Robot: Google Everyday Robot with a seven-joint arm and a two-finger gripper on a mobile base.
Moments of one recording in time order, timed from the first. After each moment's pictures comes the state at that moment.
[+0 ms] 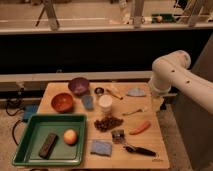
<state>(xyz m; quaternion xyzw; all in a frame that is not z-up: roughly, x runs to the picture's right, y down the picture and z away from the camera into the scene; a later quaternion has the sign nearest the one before) 0.240 0.050 0.718 -0.25 -0.01 -0.03 0.97</state>
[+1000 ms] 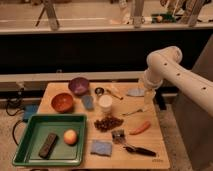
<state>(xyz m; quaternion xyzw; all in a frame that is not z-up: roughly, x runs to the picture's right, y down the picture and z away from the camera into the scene) 0.212 0.016 0.758 -0.24 -0.05 -0.05 0.97</state>
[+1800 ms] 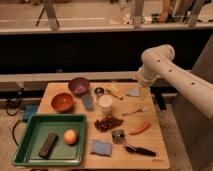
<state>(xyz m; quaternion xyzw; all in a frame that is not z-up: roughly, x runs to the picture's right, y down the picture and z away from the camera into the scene) 0.190 -0.001 0.784 -0.24 -0.08 -0.07 0.97</state>
